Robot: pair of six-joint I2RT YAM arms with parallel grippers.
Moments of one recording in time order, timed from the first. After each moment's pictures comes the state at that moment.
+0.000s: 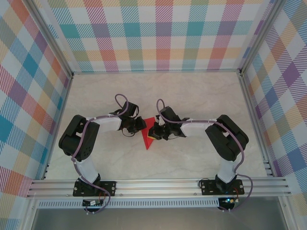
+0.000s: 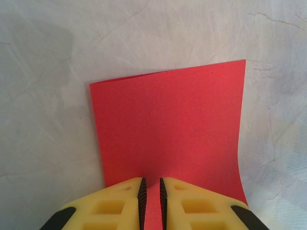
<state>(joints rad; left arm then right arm) -0.46 1.78 0.92 -0.19 0.31 -0.79 0.75 1.83 0.95 0.01 -0.55 1.02</state>
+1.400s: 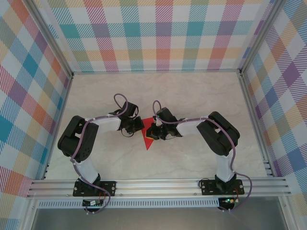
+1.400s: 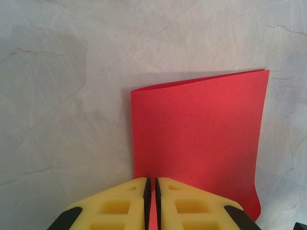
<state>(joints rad) -0.46 1.76 0.92 -0.22 0.24 -0.78 0.75 1.94 0.99 0.09 -0.56 0.96</state>
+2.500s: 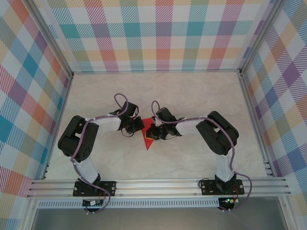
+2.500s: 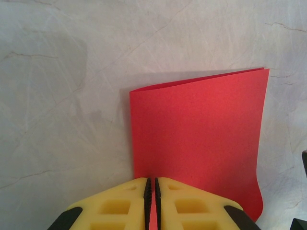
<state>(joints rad) -0.46 1.77 0.92 -0.22 0.25 -0.76 0.75 1.96 1.01 0.05 -0.58 0.91</state>
